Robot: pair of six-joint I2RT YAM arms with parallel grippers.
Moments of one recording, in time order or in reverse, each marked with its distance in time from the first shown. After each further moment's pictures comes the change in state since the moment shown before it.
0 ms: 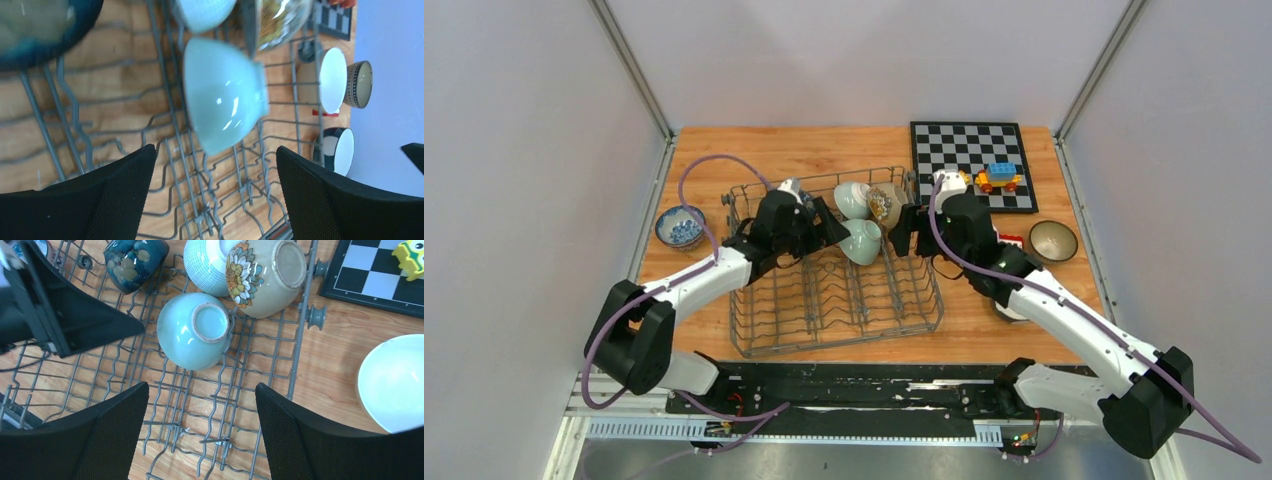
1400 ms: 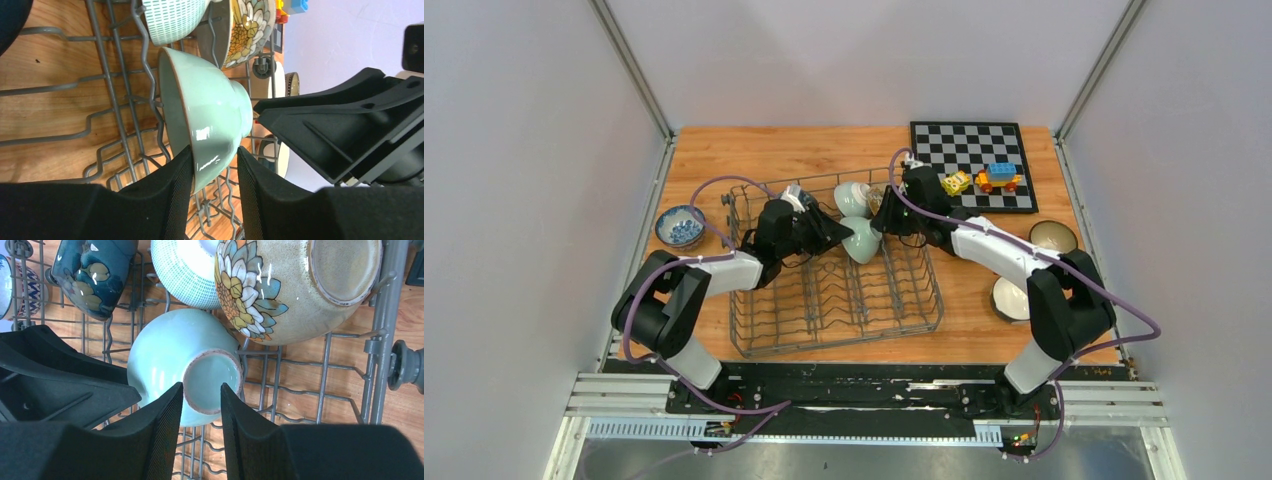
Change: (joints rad) left arm 0.042 0.201 -0.177 0.531 0.205 -0.282; right arm -0.107 0.527 0.178 0.166 -0.190 0.202
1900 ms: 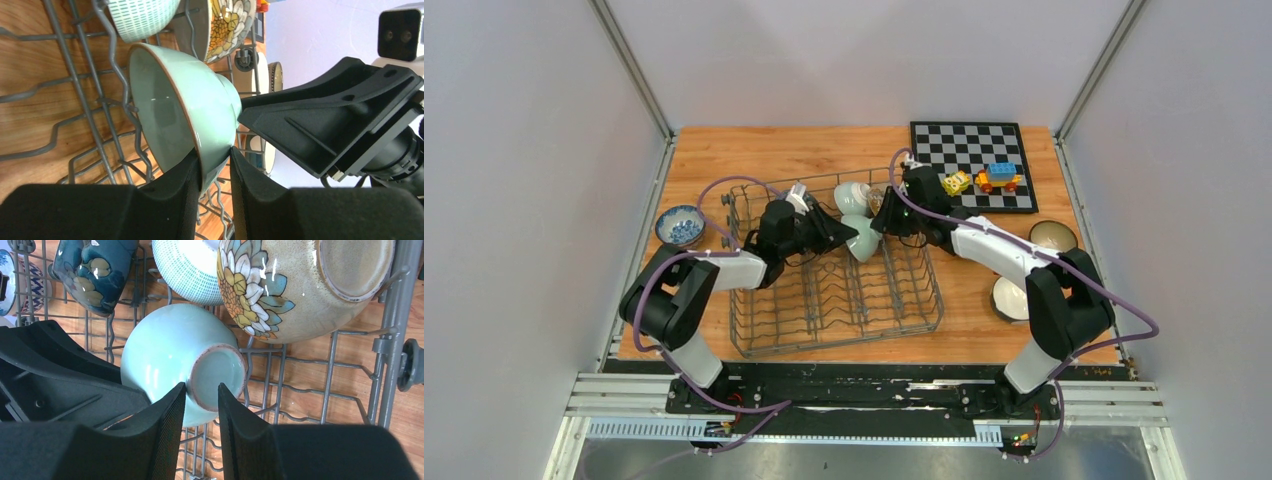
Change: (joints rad) left arm -0.003 0.053 0.000 0.112 0.069 -0.033; right arm -0.006 0.011 0.000 -0.002 -0.037 0.007
